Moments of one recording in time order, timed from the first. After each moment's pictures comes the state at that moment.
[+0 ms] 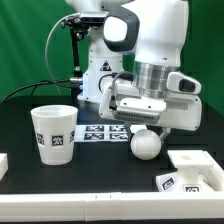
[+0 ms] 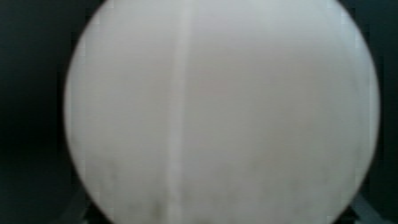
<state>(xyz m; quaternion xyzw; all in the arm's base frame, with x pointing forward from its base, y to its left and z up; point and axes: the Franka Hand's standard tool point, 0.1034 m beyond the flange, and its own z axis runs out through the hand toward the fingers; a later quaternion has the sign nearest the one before) 0.447 0.059 0.014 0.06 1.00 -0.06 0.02</state>
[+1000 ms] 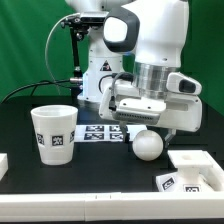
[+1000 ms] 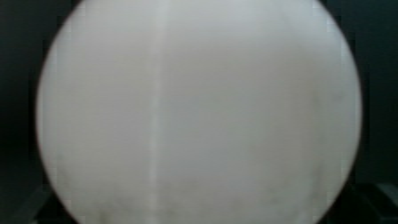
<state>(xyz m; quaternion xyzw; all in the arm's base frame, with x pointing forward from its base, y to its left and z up) 0.449 0.058 0.014 0.07 1.00 -0.06 0.02</state>
